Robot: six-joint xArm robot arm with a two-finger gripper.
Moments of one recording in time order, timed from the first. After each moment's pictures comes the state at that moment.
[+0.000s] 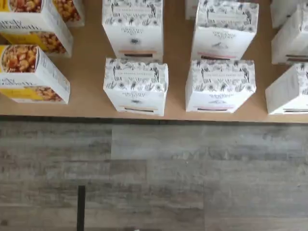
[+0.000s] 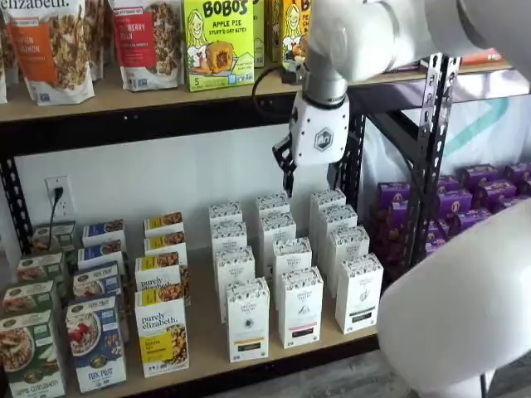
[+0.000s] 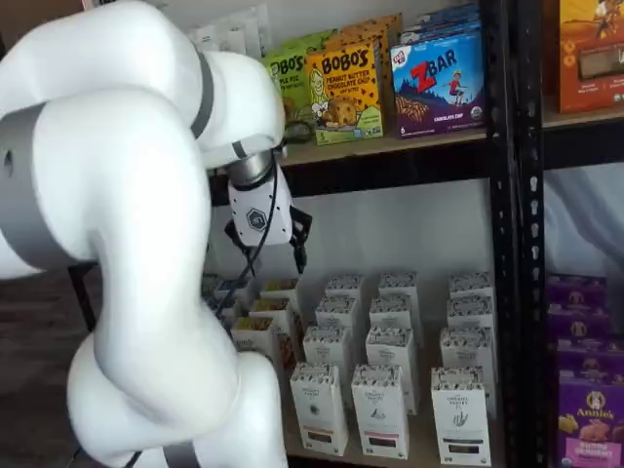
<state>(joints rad) 0.23 -0.61 -0.55 -0.05 0.95 0.27</state>
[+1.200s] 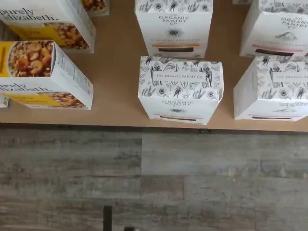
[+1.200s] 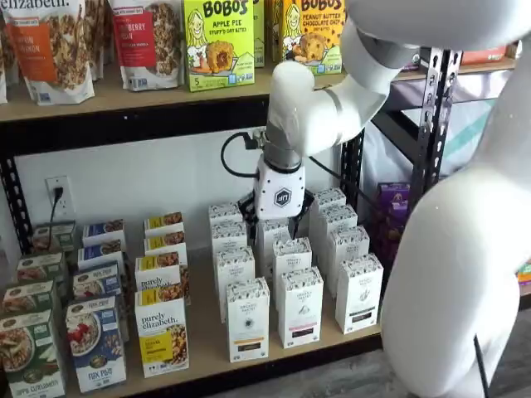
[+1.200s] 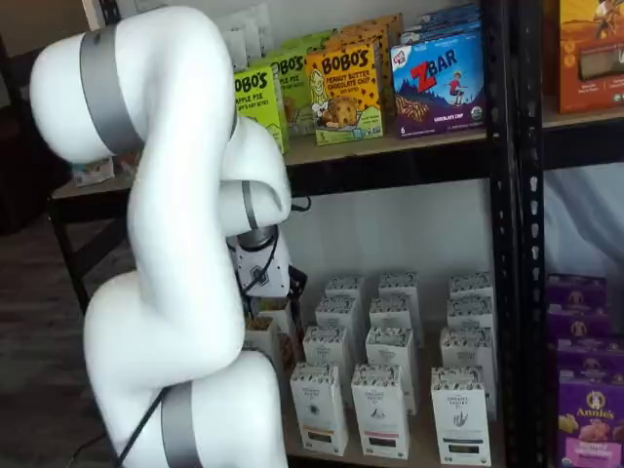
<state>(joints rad) 0.31 -0.12 -0.60 0.01 0.53 0.31</state>
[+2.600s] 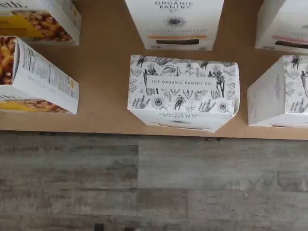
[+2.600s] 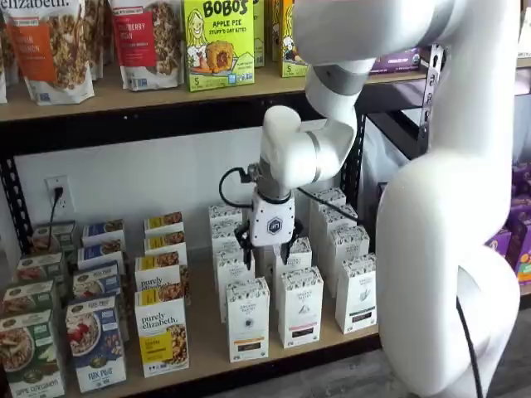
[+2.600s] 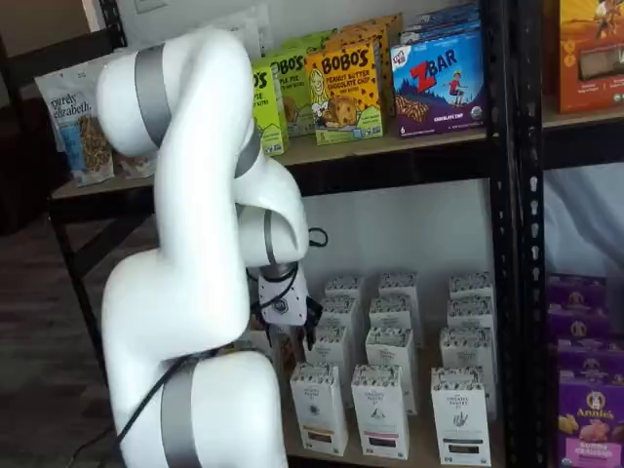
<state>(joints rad) 0.28 0.27 -0.78 0.10 0.38 0.19</state>
